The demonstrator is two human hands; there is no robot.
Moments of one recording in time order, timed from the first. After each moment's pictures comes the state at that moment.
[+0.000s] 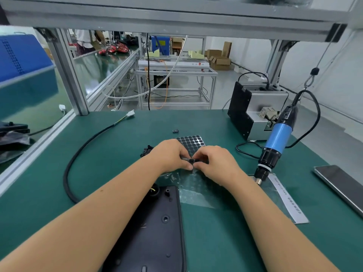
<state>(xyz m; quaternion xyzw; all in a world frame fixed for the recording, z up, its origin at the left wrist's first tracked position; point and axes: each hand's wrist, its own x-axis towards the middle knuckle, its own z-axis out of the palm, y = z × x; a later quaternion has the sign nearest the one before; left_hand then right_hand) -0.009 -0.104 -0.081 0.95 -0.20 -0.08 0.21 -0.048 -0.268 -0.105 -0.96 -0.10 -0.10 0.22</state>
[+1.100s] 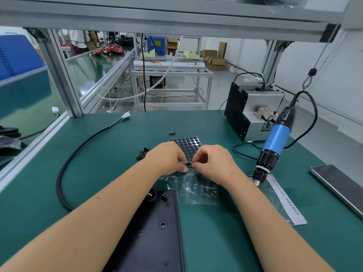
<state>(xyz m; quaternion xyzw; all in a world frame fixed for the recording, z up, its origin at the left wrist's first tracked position) -0.008 -0.106 -0.078 0.96 -0.20 -0.09 0.17 -0.048 -0.265 -0.095 -0.96 -0.04 -0.08 0.28</state>
